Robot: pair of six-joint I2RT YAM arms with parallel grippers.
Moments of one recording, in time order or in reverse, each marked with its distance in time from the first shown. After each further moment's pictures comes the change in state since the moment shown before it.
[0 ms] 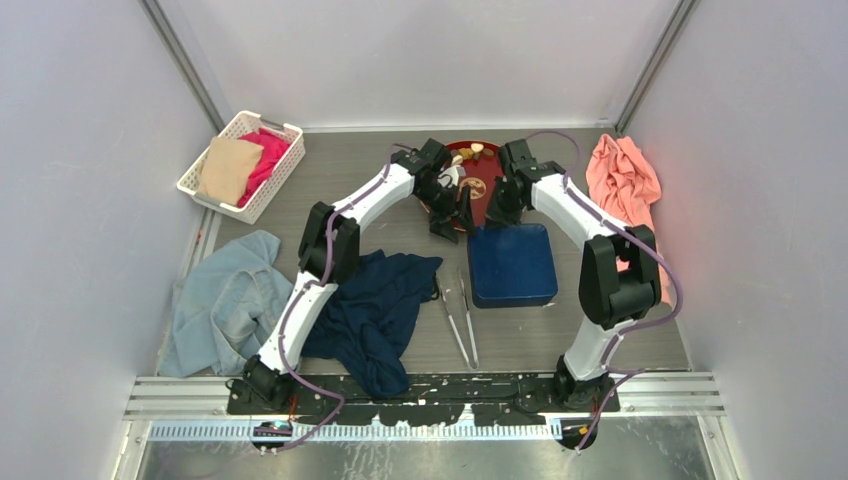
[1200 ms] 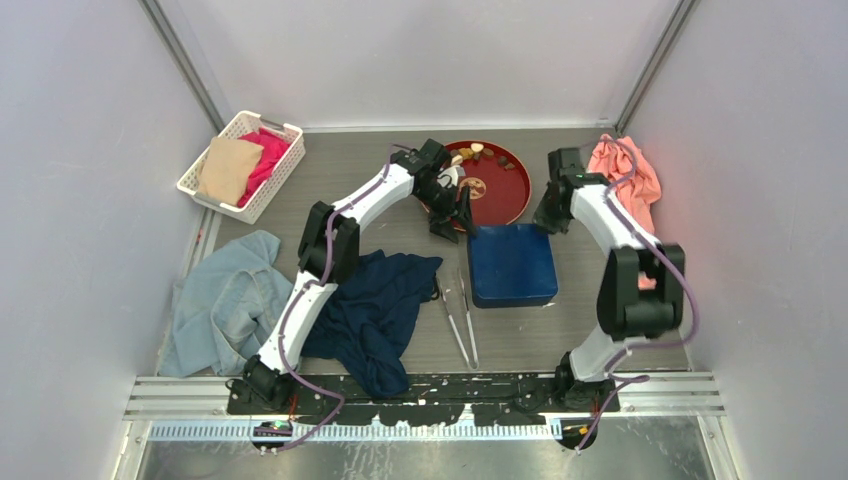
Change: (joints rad) left arm 0.004 0.000 -0.009 0.008 0.011 -0.004; right arm -0.236 -0.179 -0.103 -0.002 0.169 -0.073
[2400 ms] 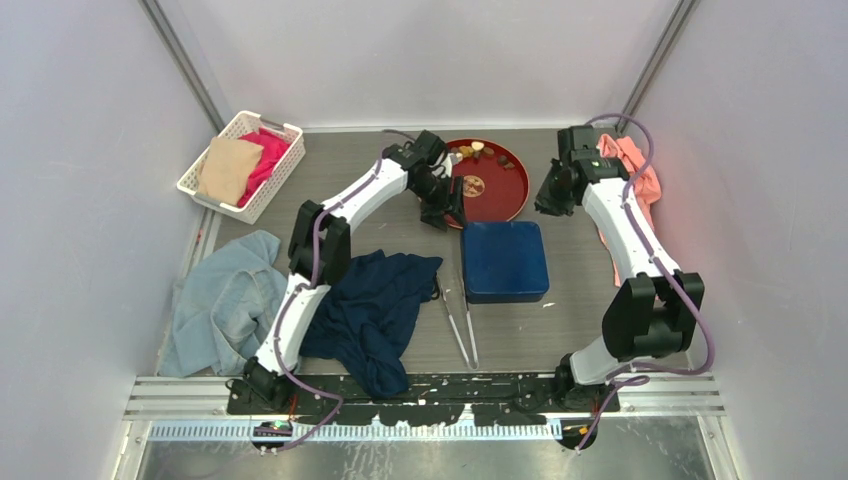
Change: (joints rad) left arm 0.002 -0.099 -0.068 0.035 -0.183 0.045; right arm 0.014 -0.065 0.124 -0.133 -0.071 -0.003
